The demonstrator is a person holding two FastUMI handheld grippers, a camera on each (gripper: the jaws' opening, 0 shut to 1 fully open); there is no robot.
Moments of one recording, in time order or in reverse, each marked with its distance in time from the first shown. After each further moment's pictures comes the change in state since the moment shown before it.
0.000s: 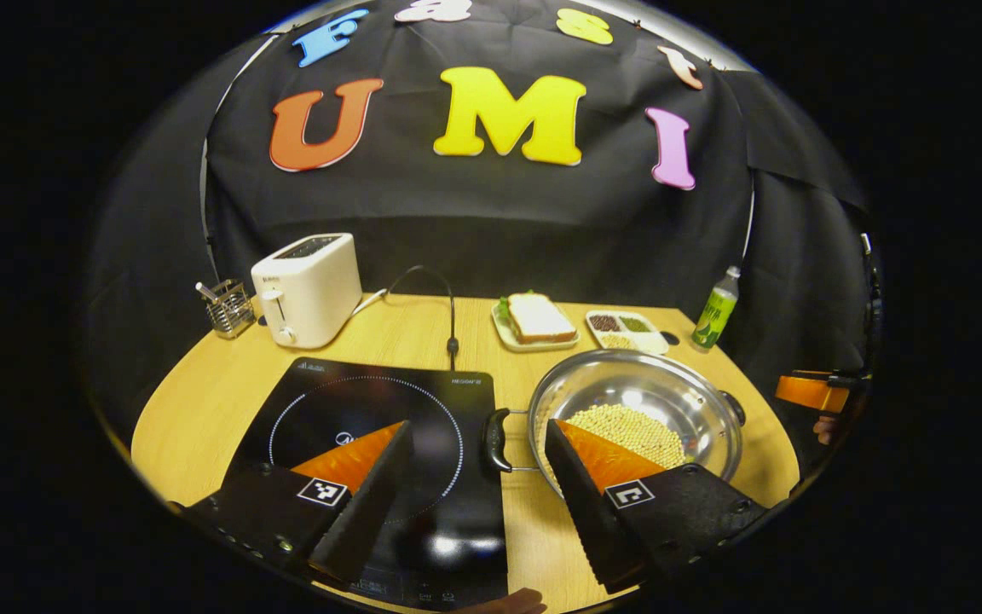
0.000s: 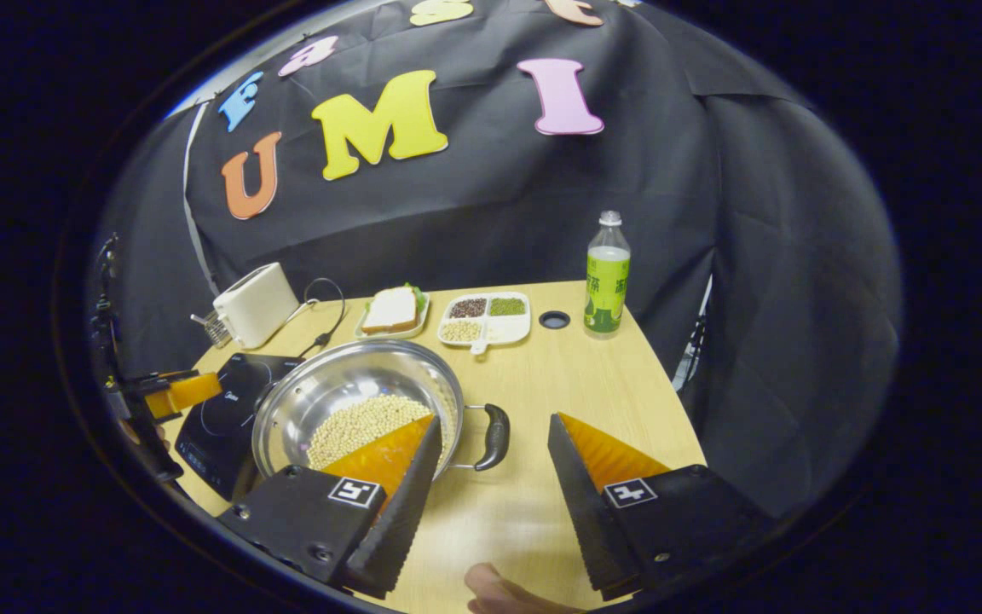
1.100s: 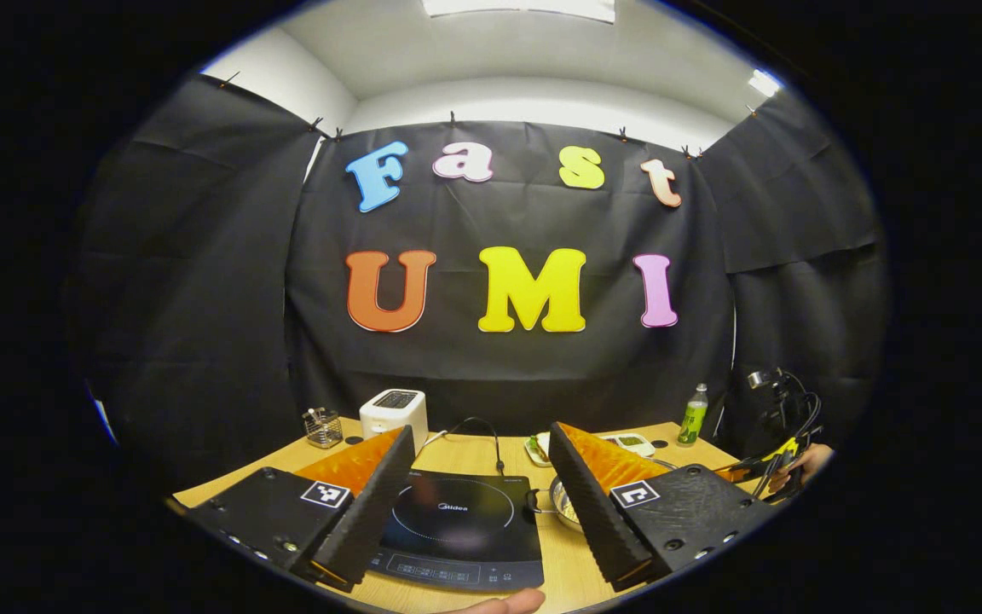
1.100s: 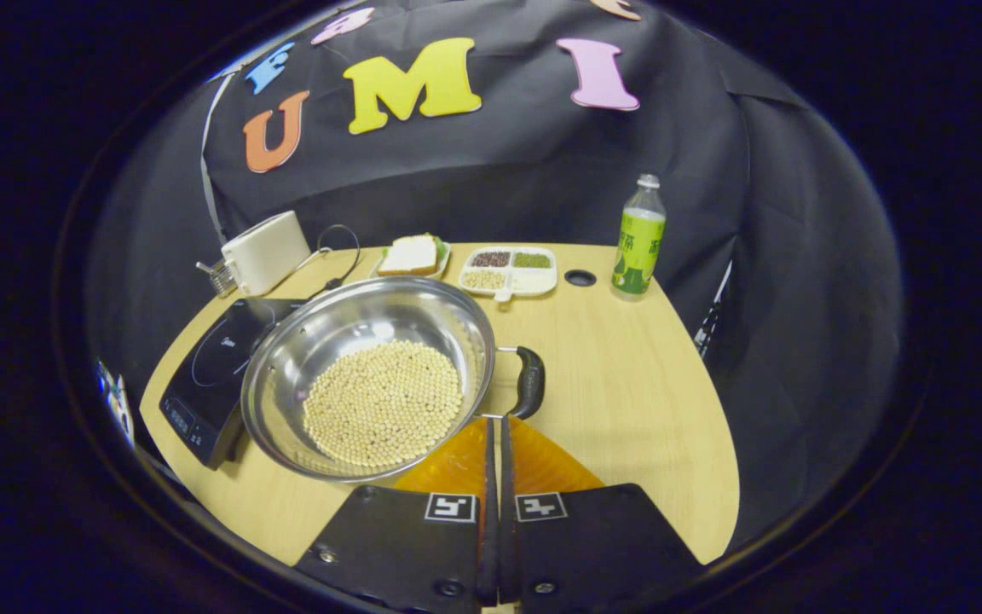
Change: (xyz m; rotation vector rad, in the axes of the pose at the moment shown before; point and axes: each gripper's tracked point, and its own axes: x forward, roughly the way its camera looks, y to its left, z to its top) left arm -0.239 0.041 0.085 0.023 -0.597 0.089; right arm -0.002 0.021 -0.045 -0.085 0.053 -0.008
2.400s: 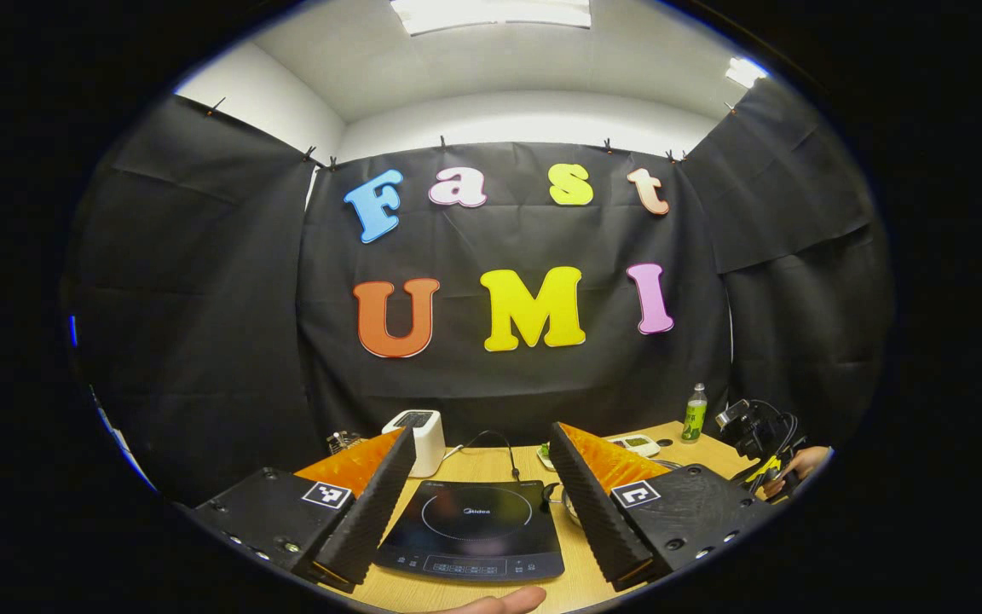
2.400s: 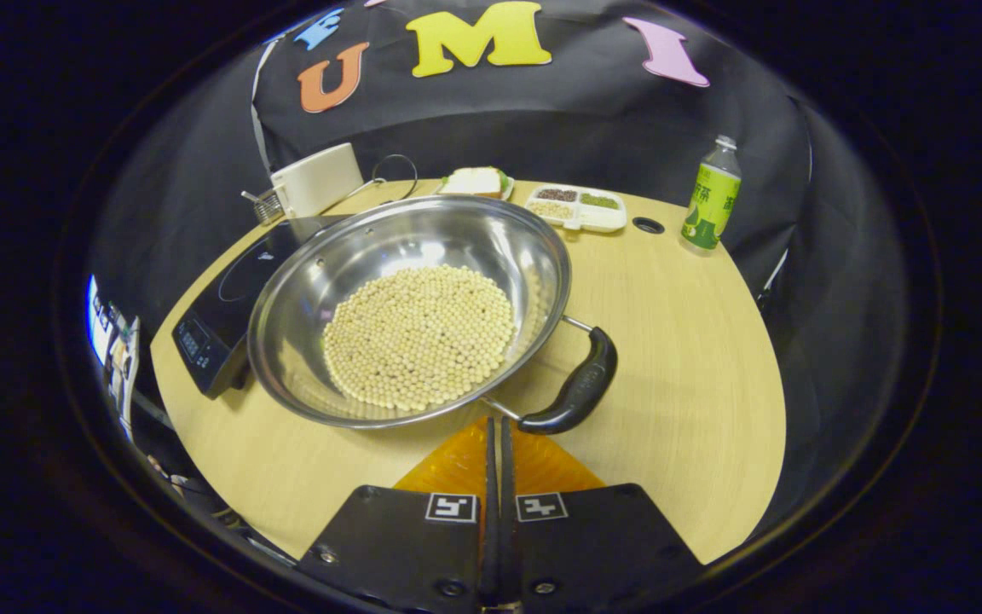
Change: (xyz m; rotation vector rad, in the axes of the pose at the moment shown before) left arm -0.050 0.010 0.032 0.086 -0.056 0.004; right arm 0.025 0.032 -0.085 -0.153 0.213 0.153
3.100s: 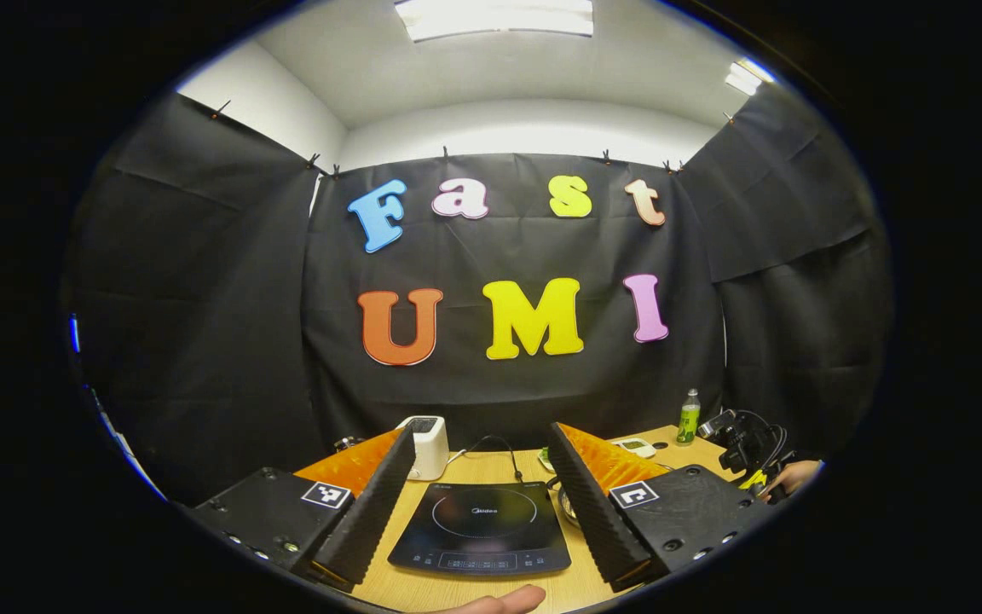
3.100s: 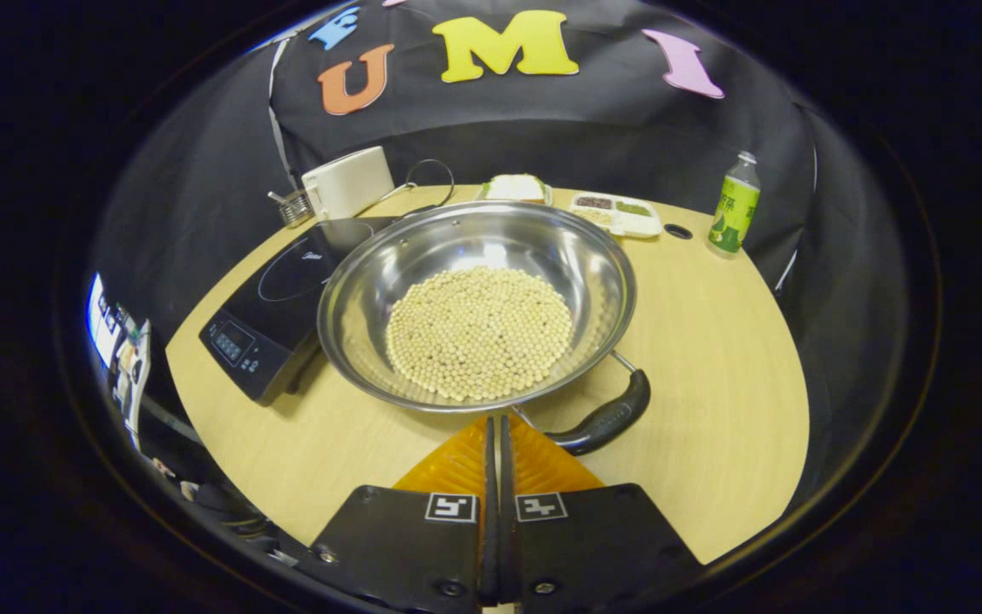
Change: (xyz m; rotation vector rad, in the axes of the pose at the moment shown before) left arm -0.029 0.019 0.018 0.001 -0.029 -0.008; right arm -0.022 0.072 -0.008 0.011 -0.023 0.033
